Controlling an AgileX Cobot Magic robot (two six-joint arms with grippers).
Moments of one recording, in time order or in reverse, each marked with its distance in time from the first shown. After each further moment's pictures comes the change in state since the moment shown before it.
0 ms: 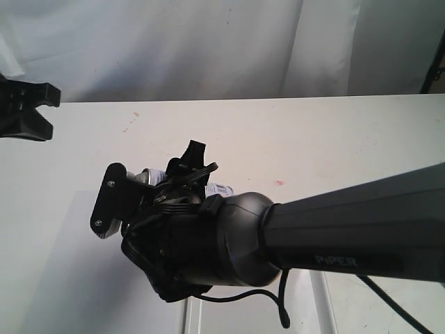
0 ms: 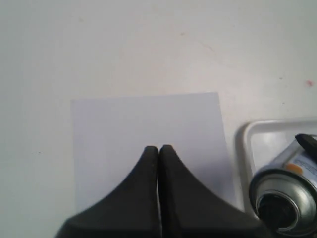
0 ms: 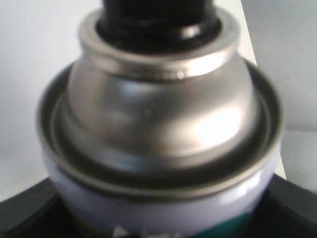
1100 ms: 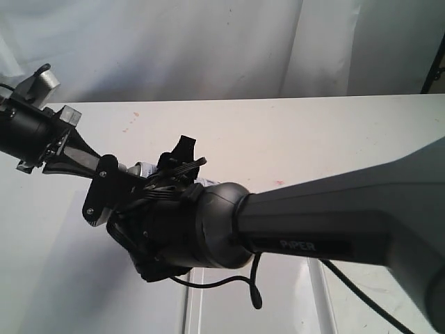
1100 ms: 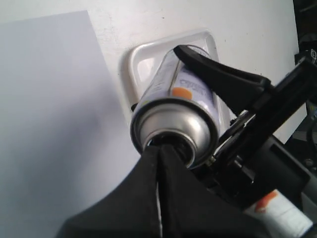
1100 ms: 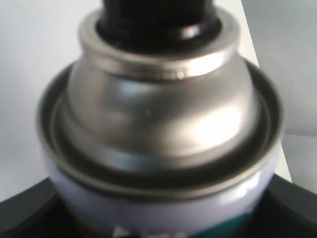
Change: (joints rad) left arm 0.108 0.302 -0.052 -0.520 0.390 0.511; right arm -0.024 0.074 -0.114 0.043 -0.006 -0.045
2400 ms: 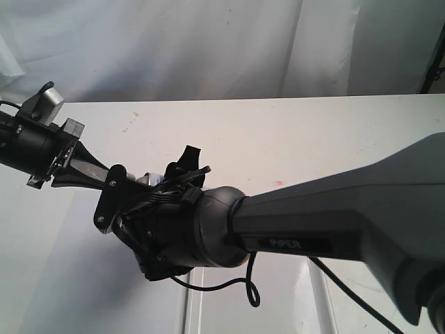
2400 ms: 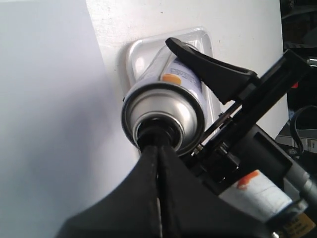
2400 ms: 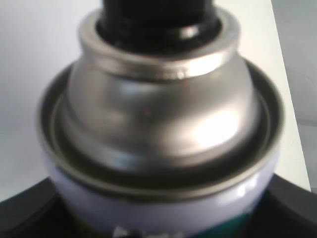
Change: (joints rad) left arm 0.017 0.051 0.061 -0.087 -0.011 0.081; right arm -0.016 0.044 -0.004 0.044 -0.004 -0.045
